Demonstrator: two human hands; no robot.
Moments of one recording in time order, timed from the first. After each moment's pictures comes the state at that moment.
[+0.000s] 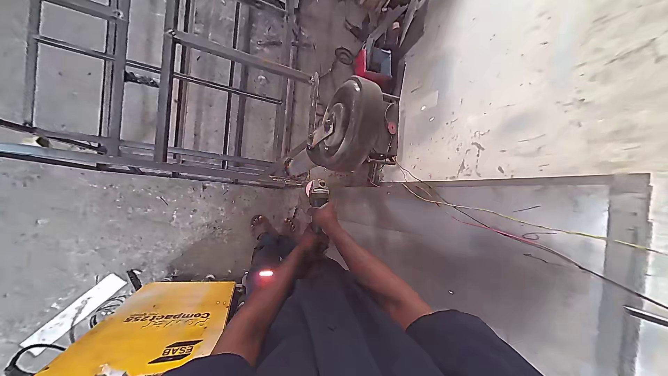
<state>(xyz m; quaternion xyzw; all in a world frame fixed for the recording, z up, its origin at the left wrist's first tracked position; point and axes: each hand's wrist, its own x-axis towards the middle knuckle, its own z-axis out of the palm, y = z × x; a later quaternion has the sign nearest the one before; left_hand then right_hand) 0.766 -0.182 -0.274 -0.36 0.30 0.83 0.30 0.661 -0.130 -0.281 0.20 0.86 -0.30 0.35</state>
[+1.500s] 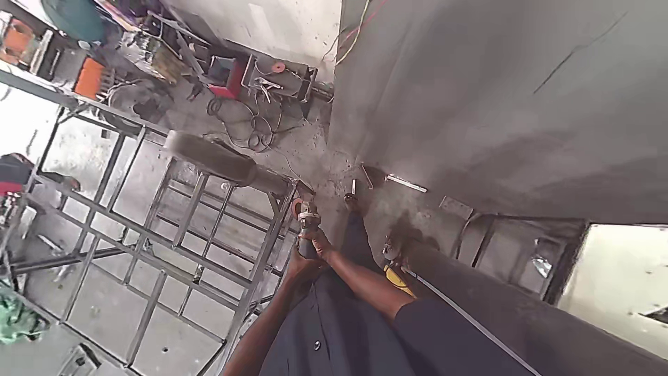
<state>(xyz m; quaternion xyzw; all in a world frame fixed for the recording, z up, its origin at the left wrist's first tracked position) 0.777 -0.440 -0.240 -0.03 0.81 0.29 0.51 0.806 -0.331 -0.284 0.41 0.21 -0.88 -0.03</state>
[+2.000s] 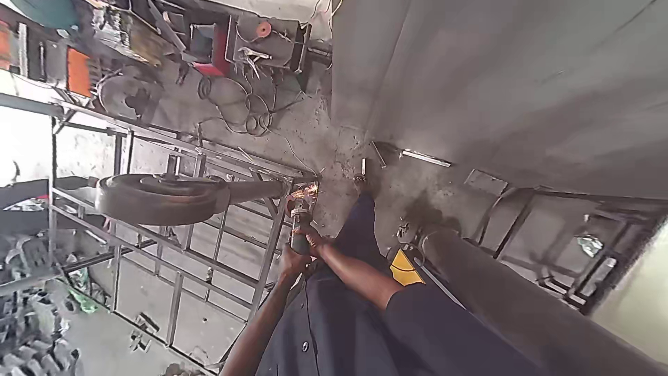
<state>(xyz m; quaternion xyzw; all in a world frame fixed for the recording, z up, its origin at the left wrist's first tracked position) 0.733 -0.405 -0.267 -0.05 0.88 0.09 0.47 0.767 -0.313 -0.338 0.41 0.03 -0.91 0.05</state>
